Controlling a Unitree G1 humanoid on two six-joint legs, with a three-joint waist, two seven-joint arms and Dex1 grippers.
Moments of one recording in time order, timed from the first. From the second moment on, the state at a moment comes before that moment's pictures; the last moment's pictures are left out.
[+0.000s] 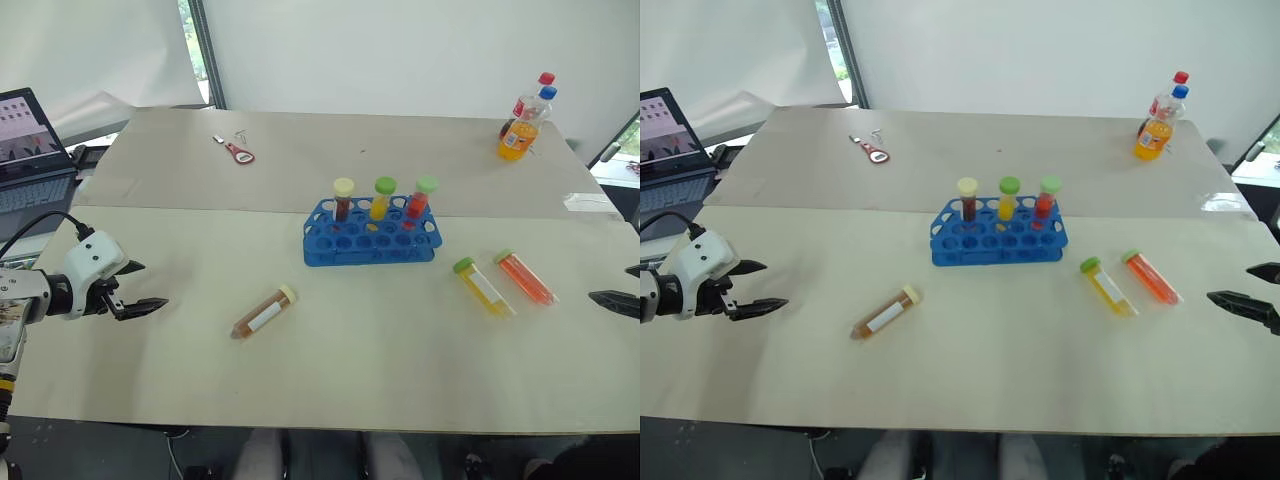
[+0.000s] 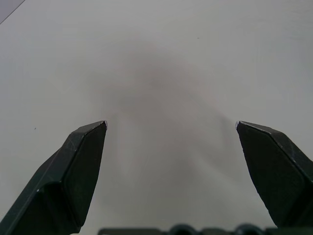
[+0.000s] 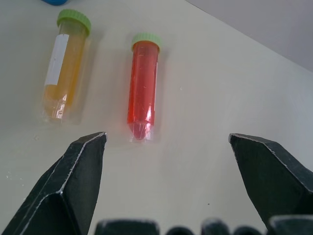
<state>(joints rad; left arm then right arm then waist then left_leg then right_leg) -0.26 1.06 0.18 0.24 -0.20 0.29 -1.15 -0.06 -1.24 -0.48 0.34 0.36 0.40 1.15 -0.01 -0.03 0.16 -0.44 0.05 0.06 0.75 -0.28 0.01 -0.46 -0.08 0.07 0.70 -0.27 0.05</state>
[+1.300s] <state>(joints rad) -0.58 0.66 -0.19 -0.27 -0.43 0.53 -1.16 -0.68 -1.02 0.03 0.54 0.13 0.63 0.96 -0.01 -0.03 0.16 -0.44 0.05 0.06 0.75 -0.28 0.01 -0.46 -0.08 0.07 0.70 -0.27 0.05</state>
